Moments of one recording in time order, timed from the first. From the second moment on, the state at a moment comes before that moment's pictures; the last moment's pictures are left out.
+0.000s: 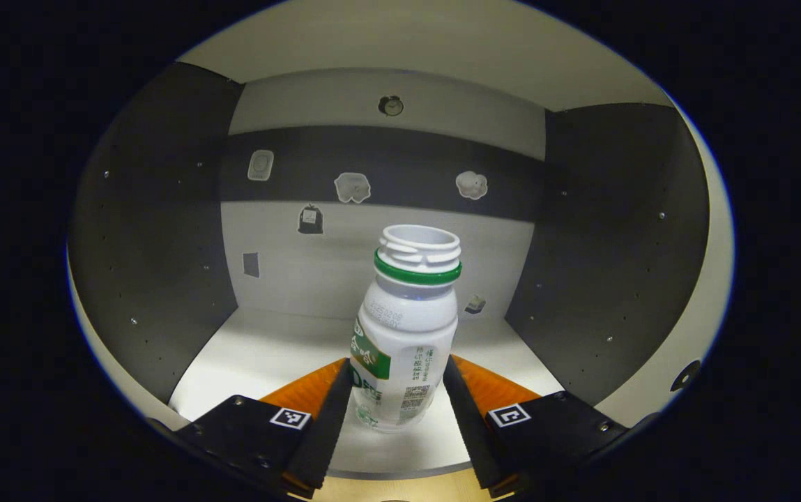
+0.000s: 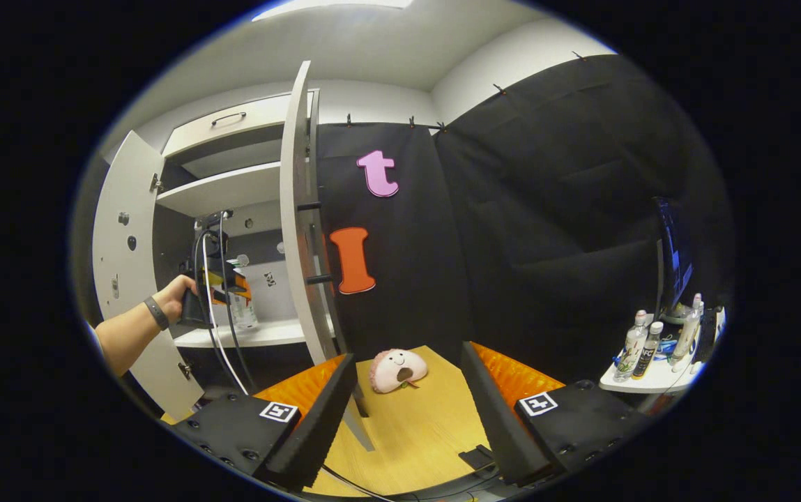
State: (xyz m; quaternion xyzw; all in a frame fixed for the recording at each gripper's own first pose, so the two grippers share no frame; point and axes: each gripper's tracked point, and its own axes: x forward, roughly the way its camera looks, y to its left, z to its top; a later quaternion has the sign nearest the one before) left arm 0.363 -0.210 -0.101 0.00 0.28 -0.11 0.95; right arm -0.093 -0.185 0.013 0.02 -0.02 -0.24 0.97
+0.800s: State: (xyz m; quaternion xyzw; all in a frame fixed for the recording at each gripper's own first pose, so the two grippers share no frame) left arm 0.361 -0.206 -0.074 -0.04 0.20 -0.11 0.97; right arm -0.086 -0.184 0.004 0.03 -0.01 -0.23 0.97
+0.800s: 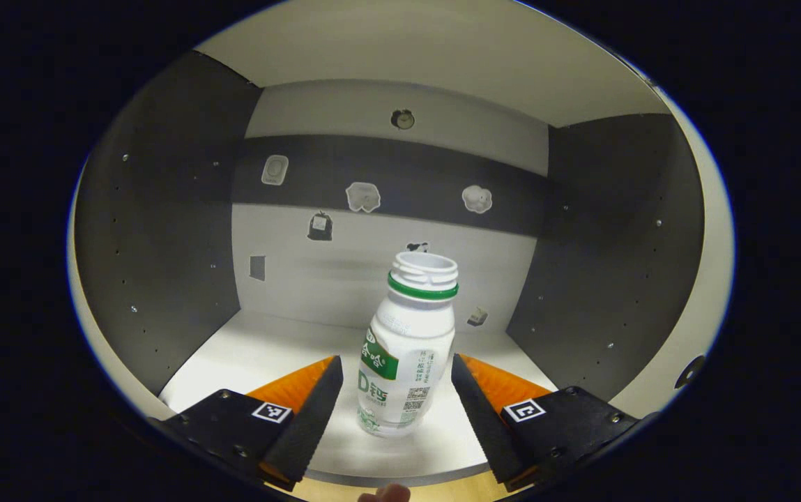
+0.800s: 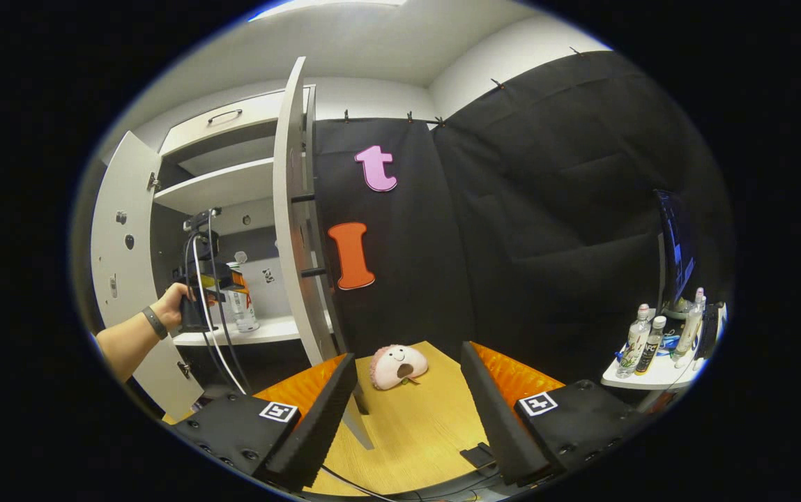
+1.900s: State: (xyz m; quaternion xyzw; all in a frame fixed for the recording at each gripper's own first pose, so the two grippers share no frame) left arm 0.113 -0.092 -0.017 -0.08 0.05 -0.09 0.99; right arm -0.021 -0.101 0.010 0.04 0.00 -0.09 1.00
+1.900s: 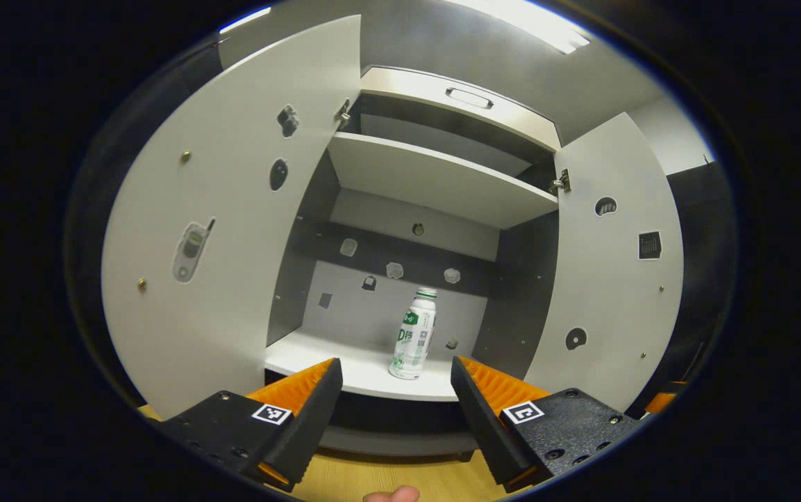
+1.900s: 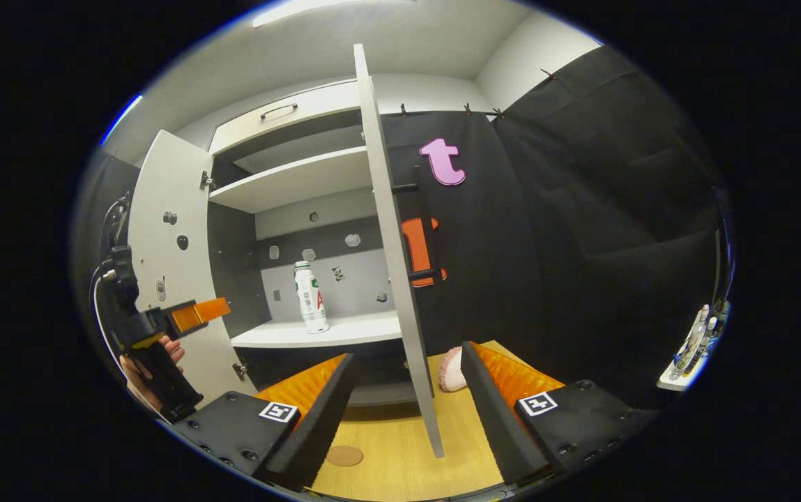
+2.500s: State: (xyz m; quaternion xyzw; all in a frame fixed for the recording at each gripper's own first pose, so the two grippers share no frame) left arm 0.031 -0.067 -0.063 -0.10 0.07 -0.05 0.99; right arm -0.012 -0.097 0.006 0.05 0.02 -0.07 1.00
